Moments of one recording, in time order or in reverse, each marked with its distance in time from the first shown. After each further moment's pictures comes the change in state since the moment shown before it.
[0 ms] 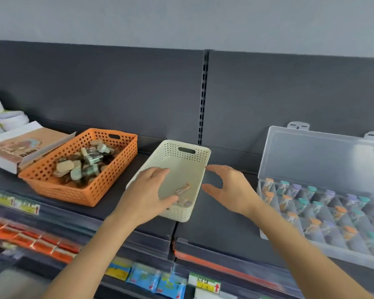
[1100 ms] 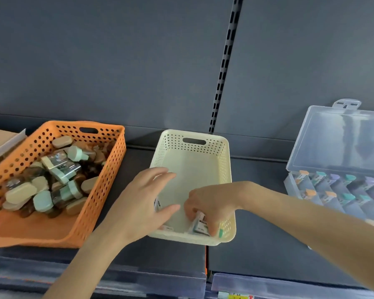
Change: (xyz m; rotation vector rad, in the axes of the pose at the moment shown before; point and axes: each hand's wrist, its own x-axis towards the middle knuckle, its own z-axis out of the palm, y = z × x) left_hand 0.063 -0.100 0.014 -0.186 -0.159 0.214; right_hand 0.118 -0.027 0.083 -0.375 -1.016 -0.105
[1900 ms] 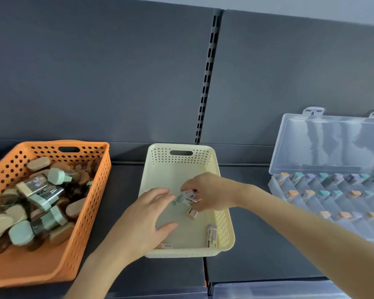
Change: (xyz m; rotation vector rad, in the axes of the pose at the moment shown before) left_hand 0.013 -0.012 0.013 -0.022 -0.159 0.110; right_hand -0.014 0.008 -0.011 0.213 0.475 0.193
